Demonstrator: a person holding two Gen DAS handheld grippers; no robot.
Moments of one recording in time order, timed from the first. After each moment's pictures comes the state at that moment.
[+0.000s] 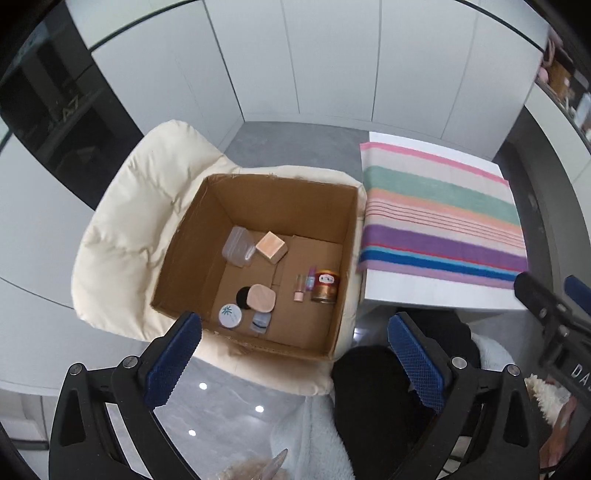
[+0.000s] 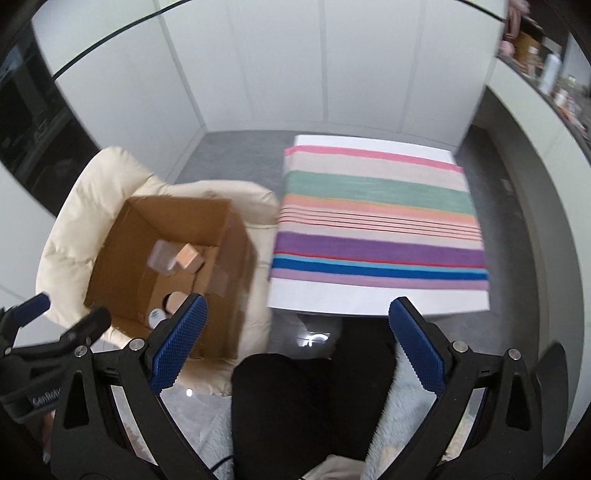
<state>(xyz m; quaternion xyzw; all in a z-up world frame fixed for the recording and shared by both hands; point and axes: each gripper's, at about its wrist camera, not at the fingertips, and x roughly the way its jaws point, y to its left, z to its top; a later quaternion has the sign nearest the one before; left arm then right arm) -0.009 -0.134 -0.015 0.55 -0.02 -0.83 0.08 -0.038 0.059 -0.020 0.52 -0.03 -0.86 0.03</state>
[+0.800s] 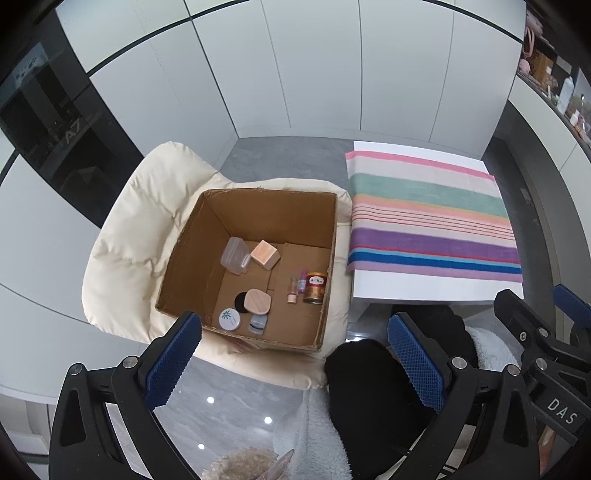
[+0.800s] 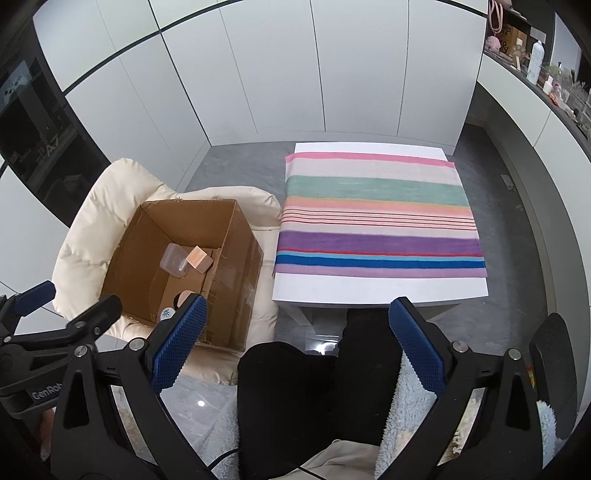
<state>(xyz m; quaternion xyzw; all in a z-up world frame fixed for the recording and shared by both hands) 0.017 -0.107 0.008 0.54 -0.05 -0.84 0.07 0.007 0.070 -0.007 0.50 -0.06 -0.86 0.04</state>
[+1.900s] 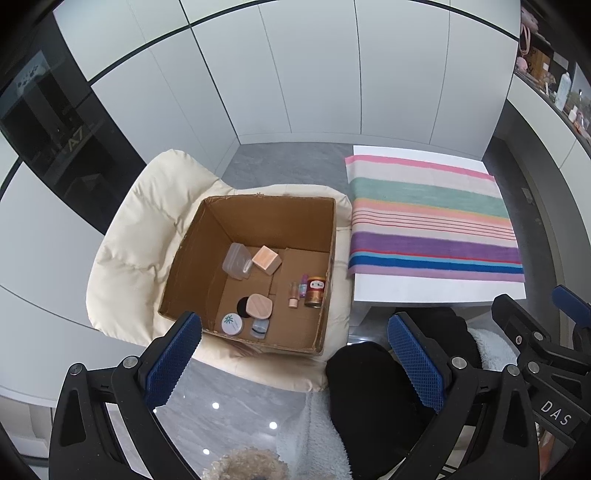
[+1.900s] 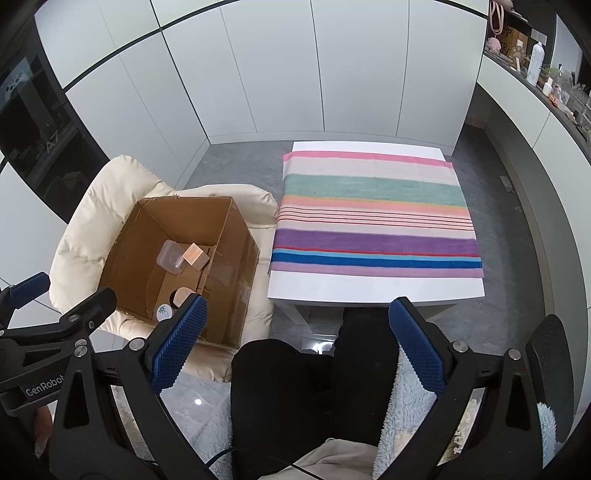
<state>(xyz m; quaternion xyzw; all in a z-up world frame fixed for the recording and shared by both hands) 0.020 -0.100 0.012 0.52 -0.06 -0.85 0.07 0.008 0.074 -0.010 0.50 -0.05 -0.86 0.04</state>
